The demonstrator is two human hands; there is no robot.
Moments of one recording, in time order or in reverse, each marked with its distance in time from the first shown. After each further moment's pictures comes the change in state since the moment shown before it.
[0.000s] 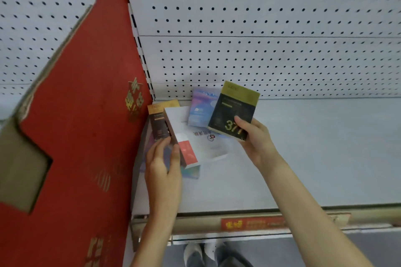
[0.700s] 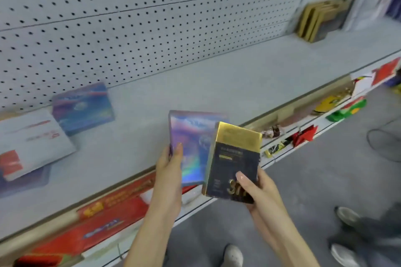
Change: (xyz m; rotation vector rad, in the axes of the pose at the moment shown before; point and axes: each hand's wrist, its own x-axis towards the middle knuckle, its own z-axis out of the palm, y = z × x) left_hand -0.222 0.098 0.199 -0.496 -0.663 -0.452; right_hand -0.268 -0.006 -0.276 0.126 0.357 -0.133
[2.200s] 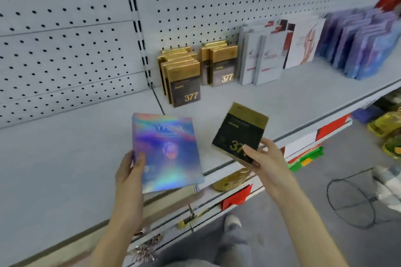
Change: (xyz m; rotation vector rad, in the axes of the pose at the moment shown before) left_hand 0.246 -0.149 0.625 0.065 0.135 0.214; right_hand 0.471 -0.420 -0.519 -0.215 0.054 -0.009
